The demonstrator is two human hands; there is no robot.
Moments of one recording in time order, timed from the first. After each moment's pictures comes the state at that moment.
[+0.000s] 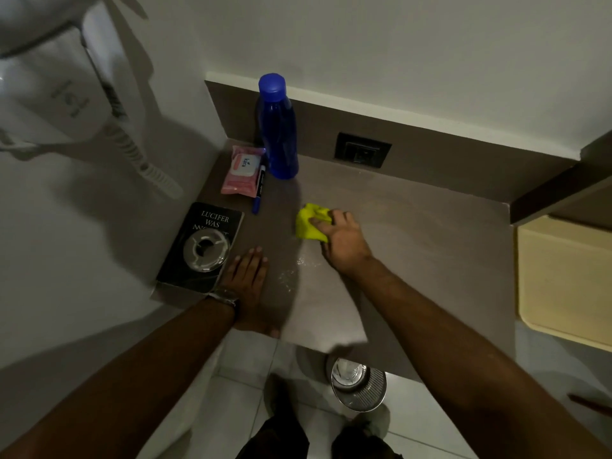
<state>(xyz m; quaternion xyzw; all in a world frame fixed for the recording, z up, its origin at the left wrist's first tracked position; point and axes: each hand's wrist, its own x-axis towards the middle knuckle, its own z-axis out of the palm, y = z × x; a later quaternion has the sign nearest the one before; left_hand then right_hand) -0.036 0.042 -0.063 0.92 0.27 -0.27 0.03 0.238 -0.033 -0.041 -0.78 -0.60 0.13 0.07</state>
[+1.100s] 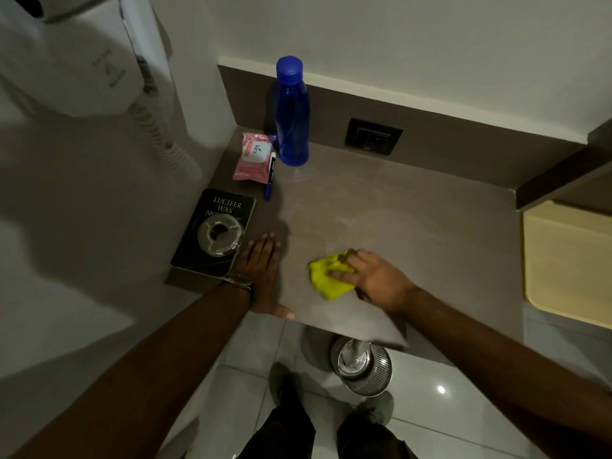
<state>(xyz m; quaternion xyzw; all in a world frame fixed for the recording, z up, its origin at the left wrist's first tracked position) -0.044 0.040 -0.071 0.94 0.28 -0.19 0.07 0.225 -0.138 -0.055 -0.61 -0.79 0.06 0.01</state>
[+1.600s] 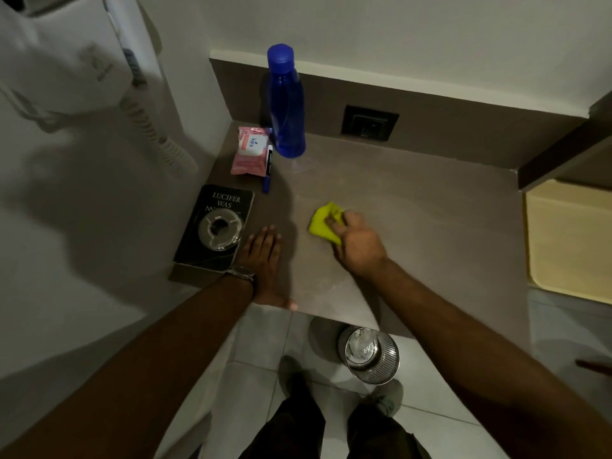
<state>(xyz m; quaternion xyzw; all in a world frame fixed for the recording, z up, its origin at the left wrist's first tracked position) -0.042 0.040 -0.063 0.94 0.25 -0.21 -0.02 0.189 -0.088 -0.042 -0.79 -0.58 0.14 0.14</state>
